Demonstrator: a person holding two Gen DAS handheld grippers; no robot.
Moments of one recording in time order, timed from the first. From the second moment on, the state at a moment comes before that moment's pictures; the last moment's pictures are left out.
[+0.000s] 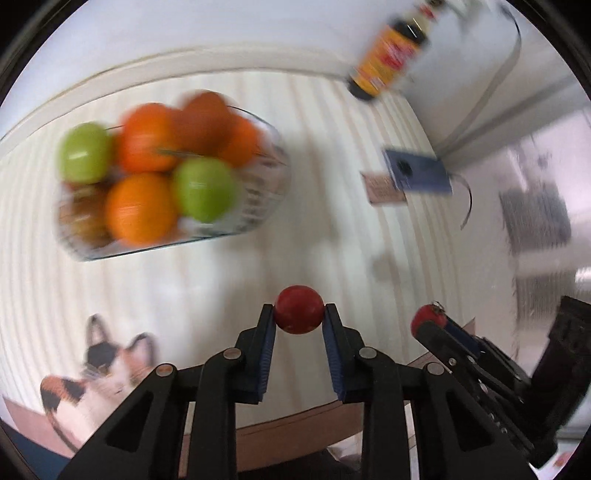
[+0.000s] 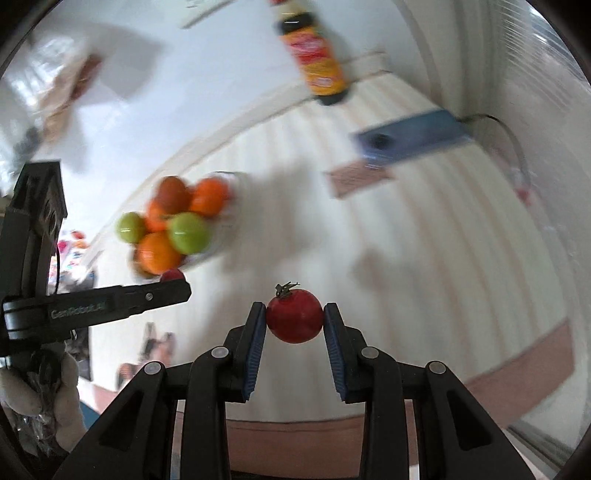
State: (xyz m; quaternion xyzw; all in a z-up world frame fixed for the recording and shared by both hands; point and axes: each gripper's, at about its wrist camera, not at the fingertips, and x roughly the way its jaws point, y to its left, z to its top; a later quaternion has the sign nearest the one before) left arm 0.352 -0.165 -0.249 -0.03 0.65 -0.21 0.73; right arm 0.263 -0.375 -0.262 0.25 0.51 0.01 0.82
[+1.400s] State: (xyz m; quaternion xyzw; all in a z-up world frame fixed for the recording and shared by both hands) left arm 0.524 0.053 -0.338 -0.18 0.73 -0.21 0.62; right arm 0.411 -0.029 -0.327 0.05 0.42 0.04 0.91
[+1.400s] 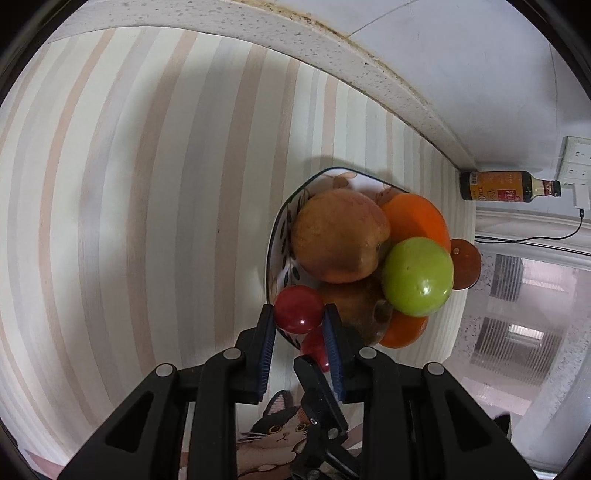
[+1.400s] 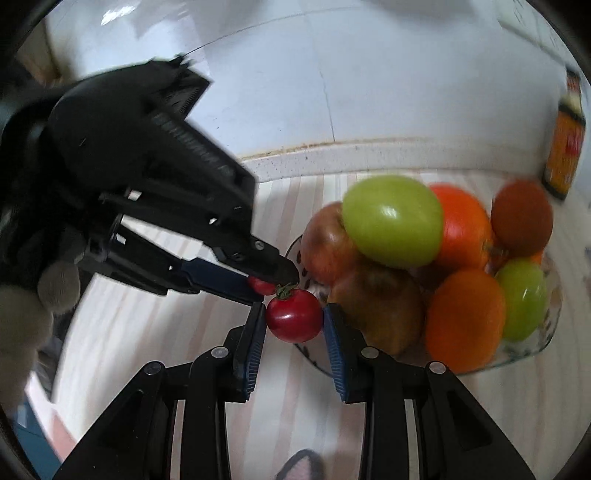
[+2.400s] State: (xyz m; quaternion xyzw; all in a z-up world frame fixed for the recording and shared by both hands) left arm 0.476 0.071 -0.253 -0.06 0.64 -0.14 0.75; right arm 0.355 -0.107 -0.250 0.09 0.45 -0.05 0.89
